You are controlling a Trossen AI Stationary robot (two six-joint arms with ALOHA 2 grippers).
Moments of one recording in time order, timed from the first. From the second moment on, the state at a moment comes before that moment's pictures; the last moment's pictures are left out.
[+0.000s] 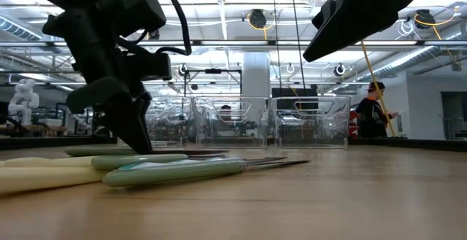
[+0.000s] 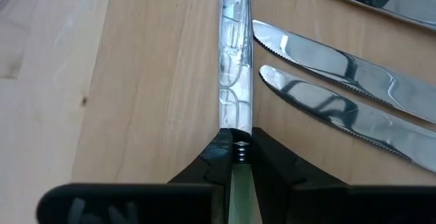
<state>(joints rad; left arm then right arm) -0.21 1.64 0.71 -0.24 -0.20 -0.29 0.45 1.49 0.87 -0.17 0.34 0.26</state>
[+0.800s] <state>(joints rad) -0.30 1.64 0.91 -0.43 -0.29 -0.27 0.45 1.49 0.87 -0.17 0.34 0.24</state>
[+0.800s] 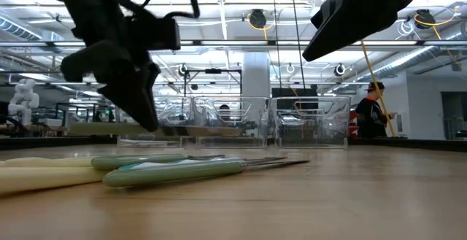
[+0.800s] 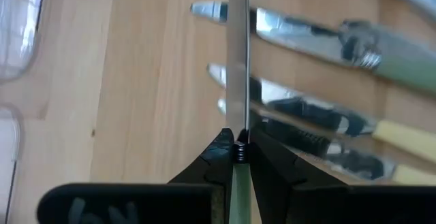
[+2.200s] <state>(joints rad) -0.40 1.63 0.93 -0.57 -0.44 -0.44 0.39 1.75 0.87 0.19 0.31 0.01</state>
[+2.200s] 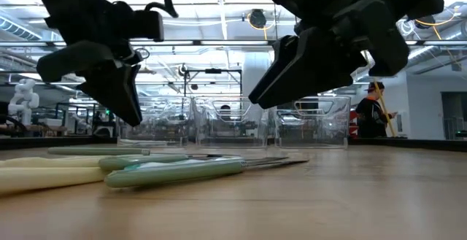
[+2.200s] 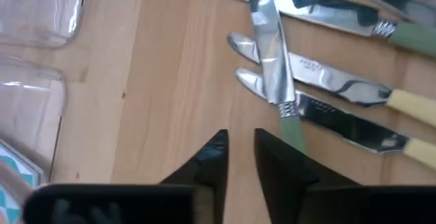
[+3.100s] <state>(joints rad) -0.34 1.64 0.75 -0.28 -0.34 -0.35 0.39 1.75 0.87 0.19 0.31 -0.01</state>
